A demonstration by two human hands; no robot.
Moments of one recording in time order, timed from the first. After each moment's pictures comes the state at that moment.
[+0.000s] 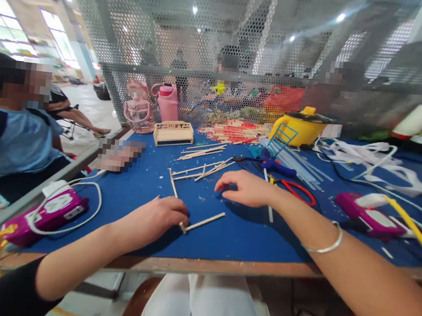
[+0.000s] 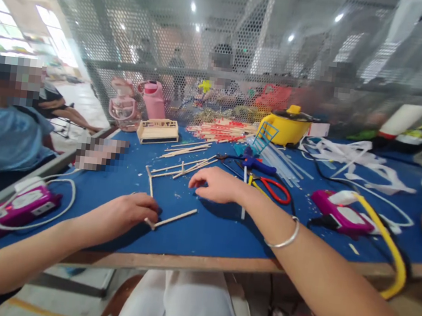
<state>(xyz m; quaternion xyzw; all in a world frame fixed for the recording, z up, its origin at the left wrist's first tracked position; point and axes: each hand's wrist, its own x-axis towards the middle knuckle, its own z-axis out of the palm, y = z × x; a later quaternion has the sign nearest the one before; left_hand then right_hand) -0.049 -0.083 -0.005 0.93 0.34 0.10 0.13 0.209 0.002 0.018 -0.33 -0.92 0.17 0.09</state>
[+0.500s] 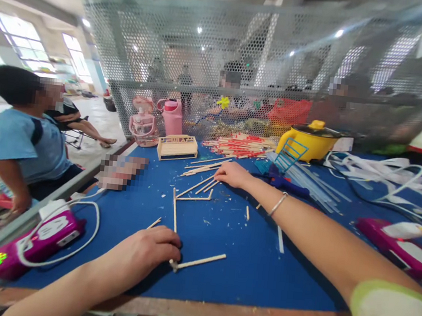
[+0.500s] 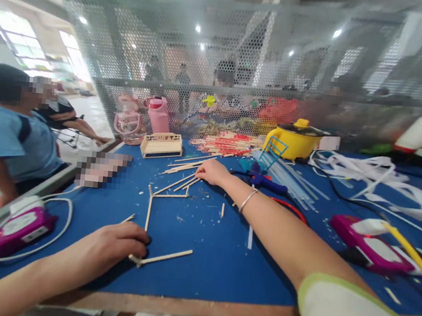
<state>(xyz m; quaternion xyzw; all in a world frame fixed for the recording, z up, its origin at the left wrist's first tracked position) -0.067 -0.091 -0.010 0.92 0.35 0.12 0.16 0.183 0.130 -0.015 -0.43 -0.90 0.05 0.11</state>
